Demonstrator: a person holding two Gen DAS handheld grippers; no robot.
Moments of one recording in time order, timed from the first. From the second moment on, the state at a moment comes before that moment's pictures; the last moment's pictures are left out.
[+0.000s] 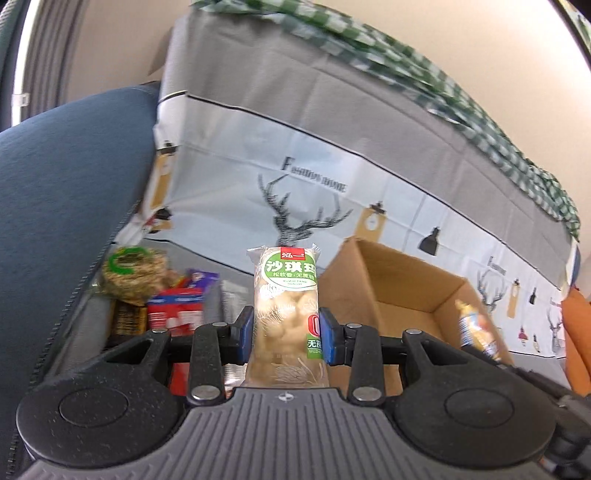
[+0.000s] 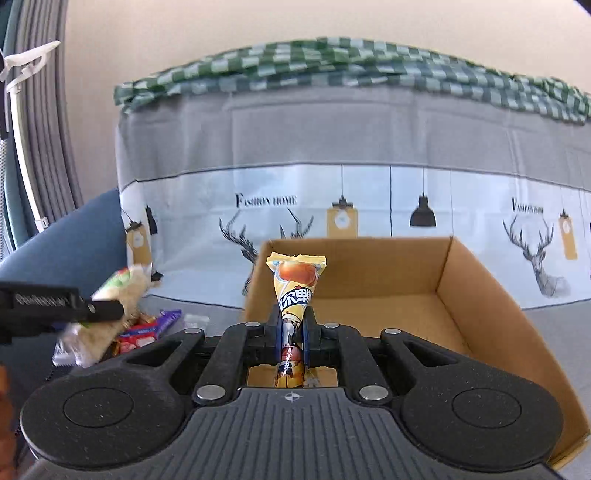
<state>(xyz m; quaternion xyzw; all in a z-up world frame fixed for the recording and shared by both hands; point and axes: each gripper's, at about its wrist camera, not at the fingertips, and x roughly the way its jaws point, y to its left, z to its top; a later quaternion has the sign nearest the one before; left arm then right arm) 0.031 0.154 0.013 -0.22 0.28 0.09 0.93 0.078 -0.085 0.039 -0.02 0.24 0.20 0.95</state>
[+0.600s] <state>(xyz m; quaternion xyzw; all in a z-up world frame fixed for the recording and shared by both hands) 0.051 0.072 0.018 -0.19 0.23 0.01 0.95 0.103 -0.141 0.017 0.02 0.22 0.16 0.96</state>
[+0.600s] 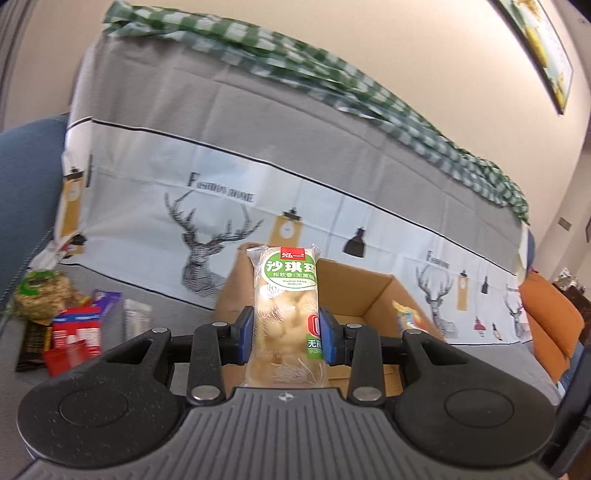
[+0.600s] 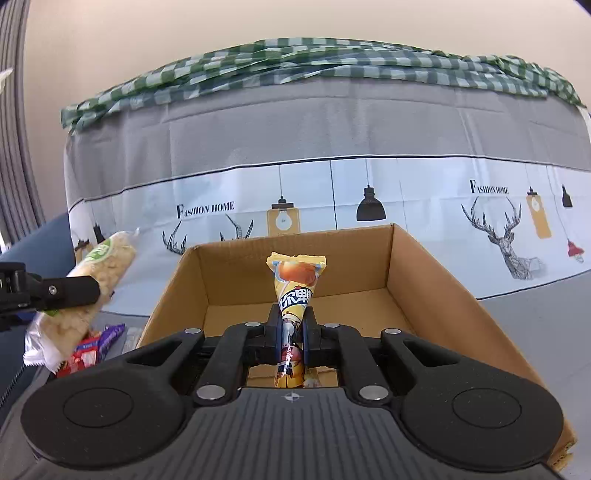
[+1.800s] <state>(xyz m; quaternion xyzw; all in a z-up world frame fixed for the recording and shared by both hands) 0.079 0.004 0.001 -0.21 0.23 -0.06 0.95 0.121 -0.180 0.011 0.02 0.21 0.09 0.97</state>
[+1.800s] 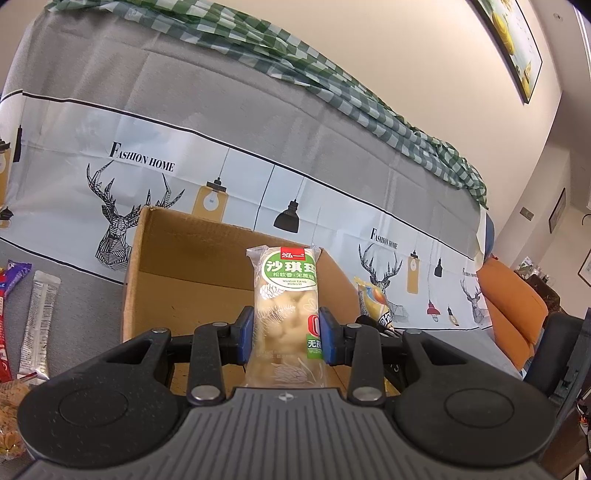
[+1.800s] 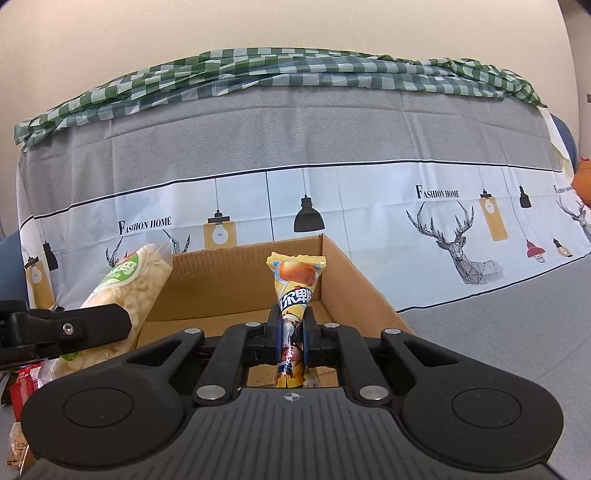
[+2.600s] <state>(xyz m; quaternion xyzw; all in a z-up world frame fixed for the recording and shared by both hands) 0.083 -0.001 -0.002 -0.21 0.24 -0.07 0.95 0.121 -0.181 0.012 0.02 0.20 0.08 0.98</state>
